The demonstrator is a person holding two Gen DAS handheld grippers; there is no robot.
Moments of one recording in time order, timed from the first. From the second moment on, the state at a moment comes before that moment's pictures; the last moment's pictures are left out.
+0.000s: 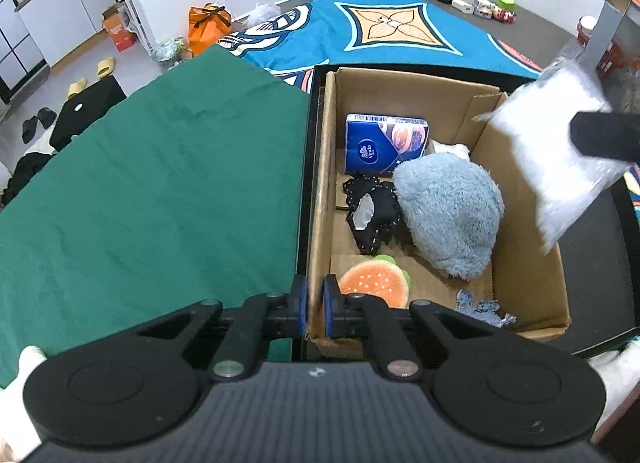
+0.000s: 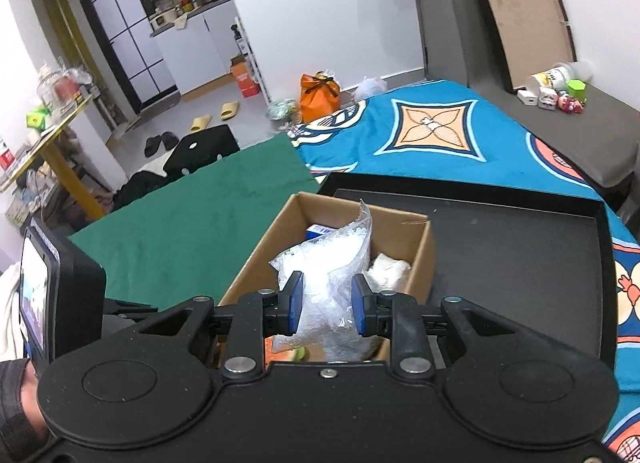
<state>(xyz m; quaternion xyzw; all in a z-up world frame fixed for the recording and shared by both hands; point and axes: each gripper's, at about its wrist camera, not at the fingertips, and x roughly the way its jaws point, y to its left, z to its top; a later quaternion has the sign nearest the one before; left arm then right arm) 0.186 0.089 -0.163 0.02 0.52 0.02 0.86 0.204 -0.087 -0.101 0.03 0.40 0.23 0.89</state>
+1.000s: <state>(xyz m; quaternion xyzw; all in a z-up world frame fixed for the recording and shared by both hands) 0.186 0.089 -0.152 0.02 0.52 0.02 0.85 0.183 -0.136 -0.090 0.05 0.40 0.15 0.90</state>
